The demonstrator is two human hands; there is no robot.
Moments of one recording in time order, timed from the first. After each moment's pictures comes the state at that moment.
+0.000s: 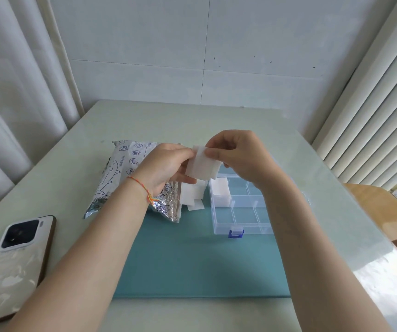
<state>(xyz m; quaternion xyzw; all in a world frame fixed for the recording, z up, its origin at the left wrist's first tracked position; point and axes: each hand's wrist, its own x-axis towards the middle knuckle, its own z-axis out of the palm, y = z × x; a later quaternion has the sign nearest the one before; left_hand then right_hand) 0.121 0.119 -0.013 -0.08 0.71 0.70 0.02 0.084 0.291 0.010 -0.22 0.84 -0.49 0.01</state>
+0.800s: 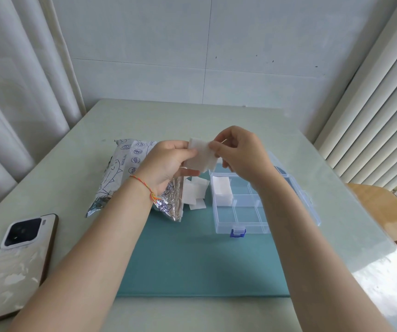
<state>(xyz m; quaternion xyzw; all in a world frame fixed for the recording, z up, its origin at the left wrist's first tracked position) 0.121 0.120 -0.015 -0.07 0.67 0.74 -0.01 0.080 0.283 0.001 -0.15 0.85 -0.50 -0.04</state>
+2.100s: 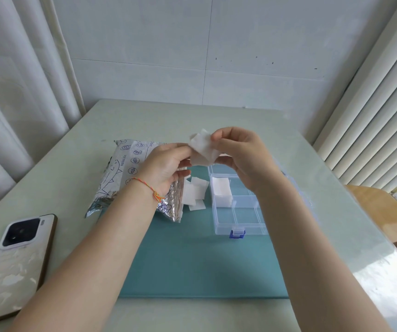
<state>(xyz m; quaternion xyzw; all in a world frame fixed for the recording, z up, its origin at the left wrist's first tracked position) 0.117 0.123 -0.019 -0.12 0.64 0.76 -0.03 0.091 0.280 0.011 -0.14 0.69 -0.70 0.09</state>
